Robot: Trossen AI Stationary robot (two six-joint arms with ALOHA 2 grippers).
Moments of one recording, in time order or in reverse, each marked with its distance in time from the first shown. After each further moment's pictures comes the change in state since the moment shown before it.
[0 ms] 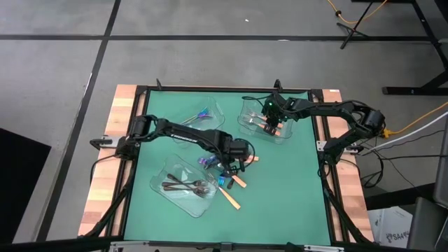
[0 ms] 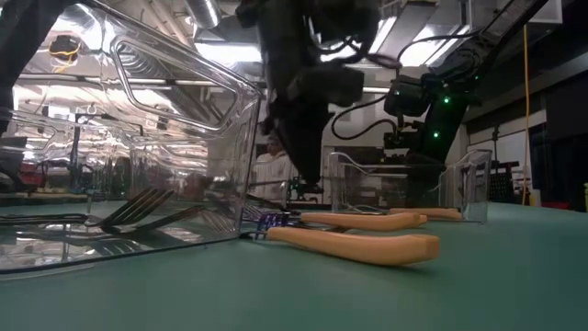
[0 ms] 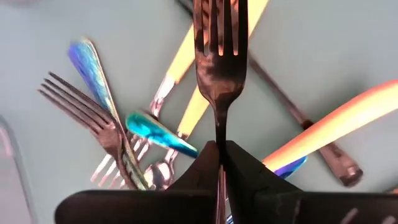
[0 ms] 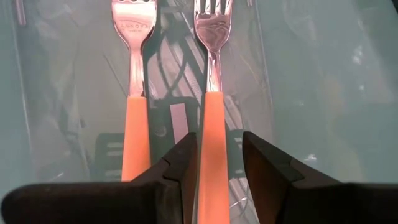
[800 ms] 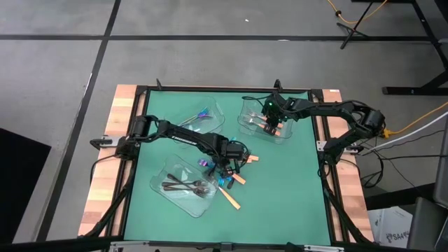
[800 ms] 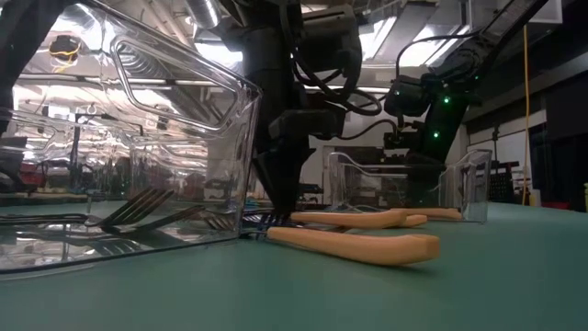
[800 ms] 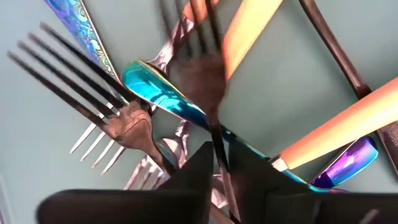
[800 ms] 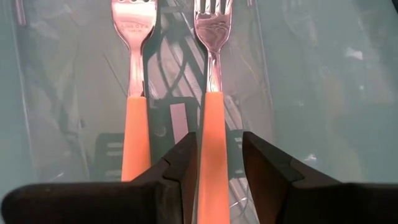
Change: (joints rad) left arm -0.001 0.001 -0.139 0.064 0.000 -0.088; right arm 0.000 0.000 0.000 0.000 0.000 0.000
